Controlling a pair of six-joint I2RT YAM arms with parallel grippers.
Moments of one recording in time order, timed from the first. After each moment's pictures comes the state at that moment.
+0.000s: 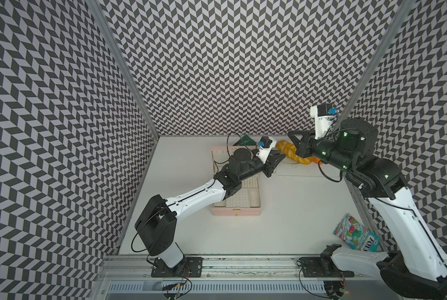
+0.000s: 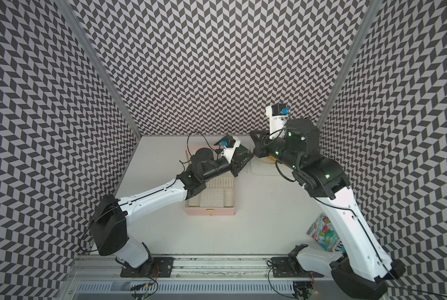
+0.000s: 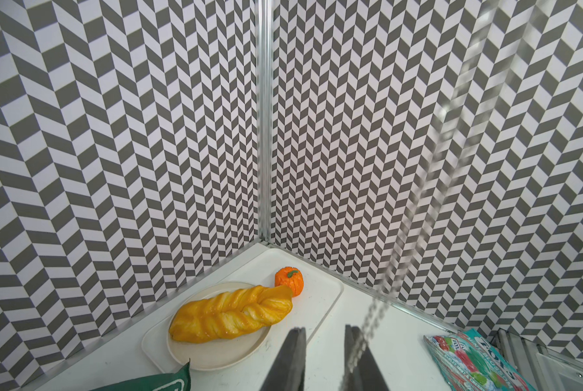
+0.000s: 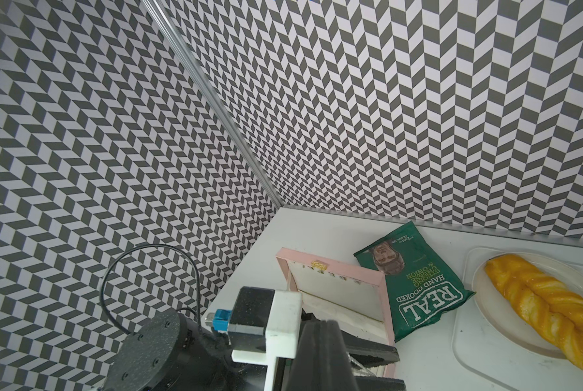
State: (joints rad) left arm -0.84 1.62 1.23 0.42 0.26 -0.10; right arm 0.53 1.22 1.75 -0.77 -0.08 0.36
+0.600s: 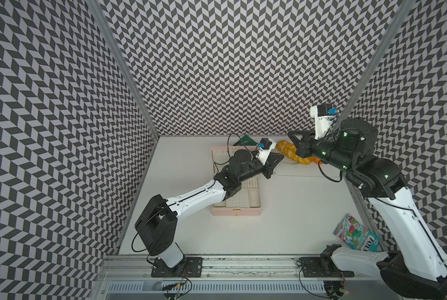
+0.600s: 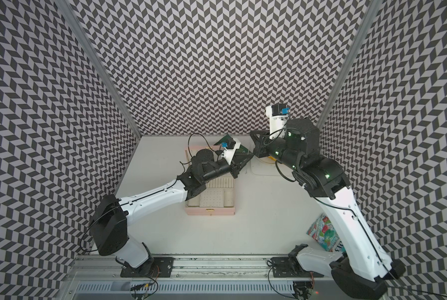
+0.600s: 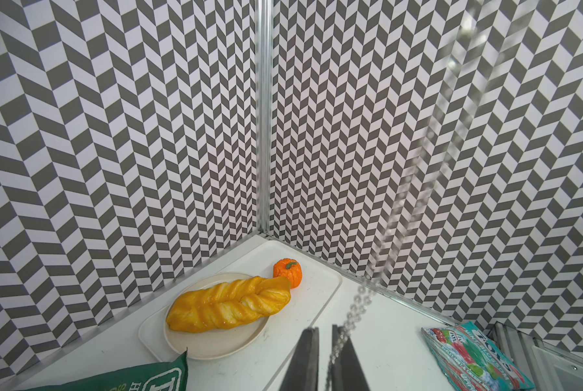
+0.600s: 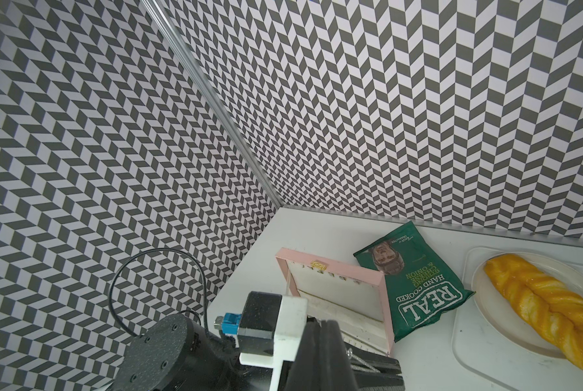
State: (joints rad) left arm -0.85 1.62 1.22 0.42 0.26 -0.11; right arm 0.53 1.22 1.75 -0.77 -0.08 0.36
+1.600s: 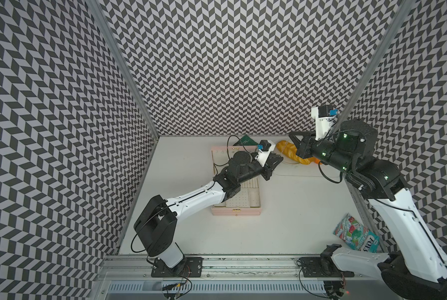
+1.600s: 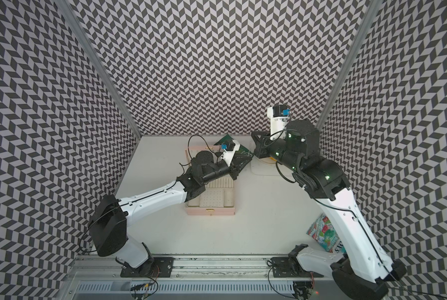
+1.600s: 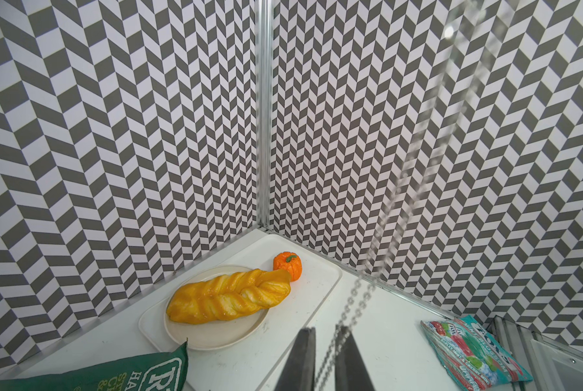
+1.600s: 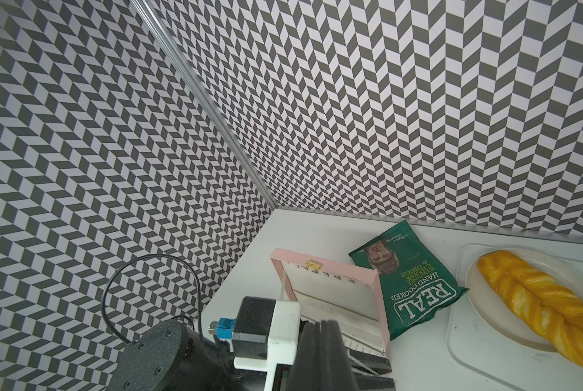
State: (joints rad) left arm -0.85 1.61 1.18 0.43 0.26 -0.11; right arm 0.53 1.20 1.72 -0.76 -0.06 0.37
